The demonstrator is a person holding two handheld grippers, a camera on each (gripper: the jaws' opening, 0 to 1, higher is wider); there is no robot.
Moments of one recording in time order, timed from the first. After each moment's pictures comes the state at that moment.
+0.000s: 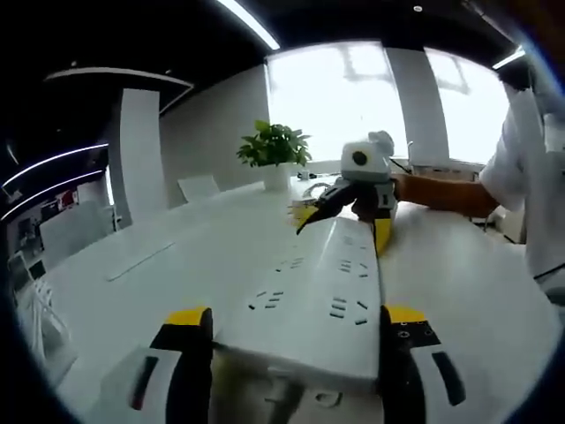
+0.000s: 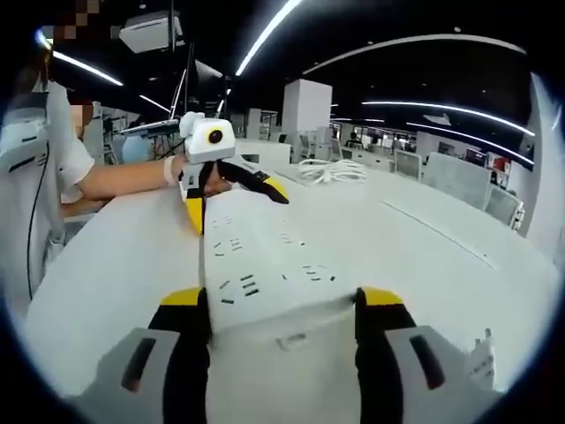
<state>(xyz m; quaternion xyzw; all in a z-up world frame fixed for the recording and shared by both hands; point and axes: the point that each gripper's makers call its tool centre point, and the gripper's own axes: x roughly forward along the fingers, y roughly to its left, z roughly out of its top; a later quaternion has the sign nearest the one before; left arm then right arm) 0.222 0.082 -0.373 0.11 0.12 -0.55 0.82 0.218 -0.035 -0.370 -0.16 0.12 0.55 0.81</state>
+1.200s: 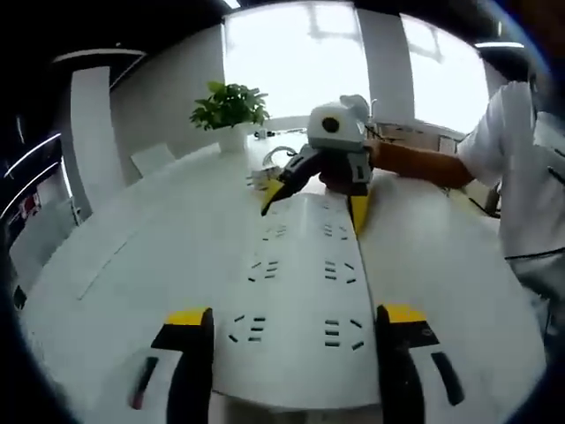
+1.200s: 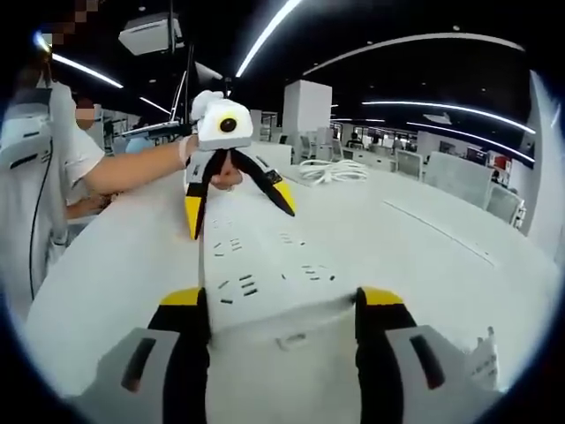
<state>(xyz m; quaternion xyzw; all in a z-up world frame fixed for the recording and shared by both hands) 0.210 0.064 -0.377 0.19 0.21 -0.62 0.73 0.218 -0.036 -0.370 -0.15 0.12 0.55 0.81</state>
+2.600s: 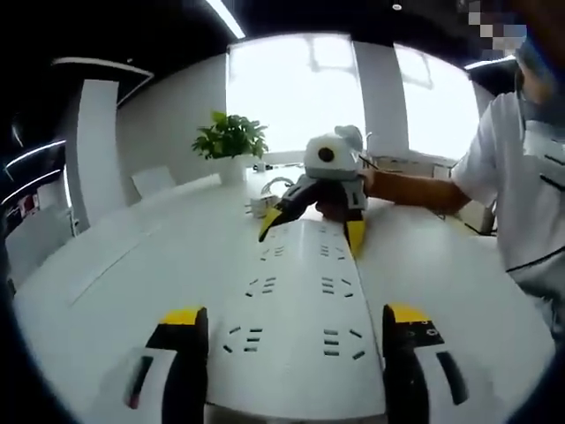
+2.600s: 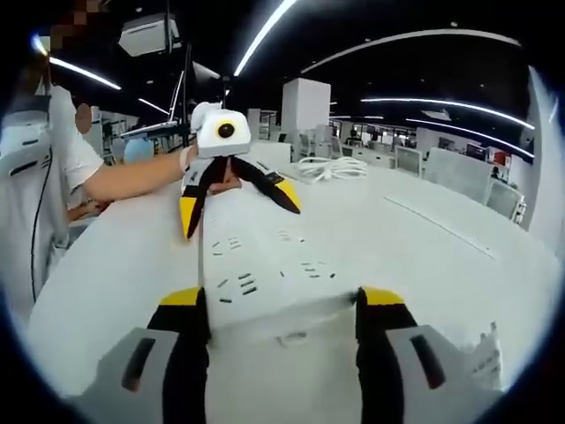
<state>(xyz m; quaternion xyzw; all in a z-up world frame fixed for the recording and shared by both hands) 0.210 0.054 -0.372 0.13 0.15 -0.64 0.74 0.218 -0.036 -0.373 -0.14 0.13 0.55 0.81</state>
